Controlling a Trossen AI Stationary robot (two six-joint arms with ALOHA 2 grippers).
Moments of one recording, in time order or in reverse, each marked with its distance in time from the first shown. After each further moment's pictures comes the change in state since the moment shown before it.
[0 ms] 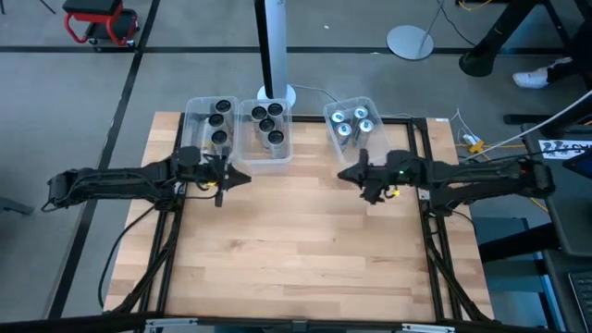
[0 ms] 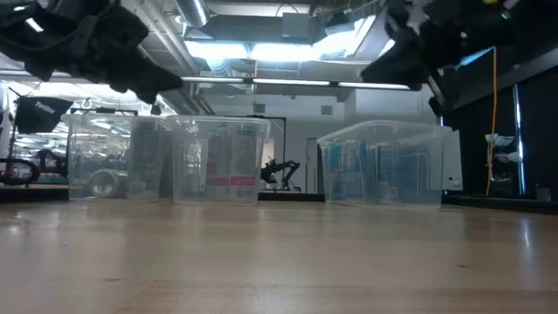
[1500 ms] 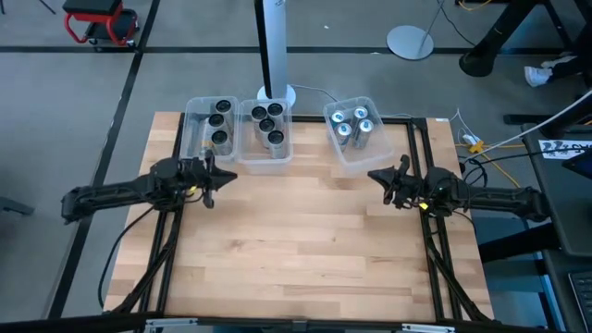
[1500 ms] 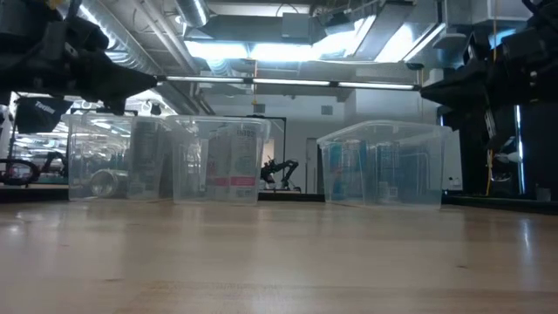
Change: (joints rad) left arm -0.027 -0.504 -0.238 -0.041 -0.164 -0.161; right arm -0.020 -0.762 -0.538 0.107 0.143 0.098
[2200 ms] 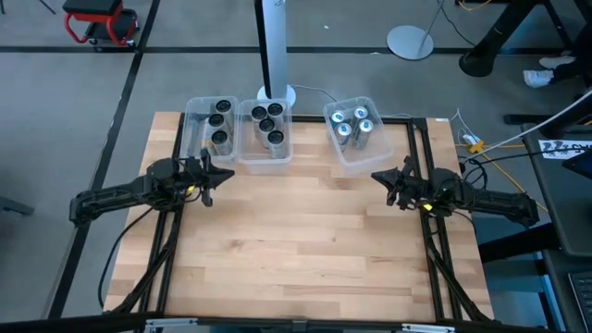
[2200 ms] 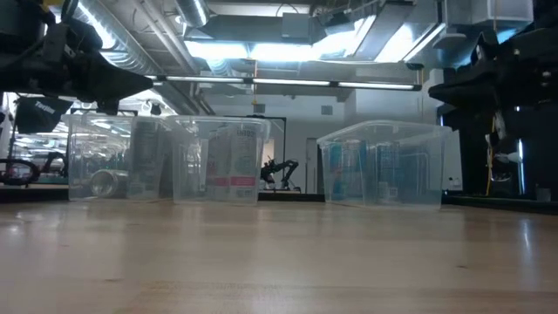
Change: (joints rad) left arm 0.000 -0.147 0.000 -0.134 -0.059 0.000; right arm 0.000 -0.184 -0.002 -0.183 -0.007 0.004
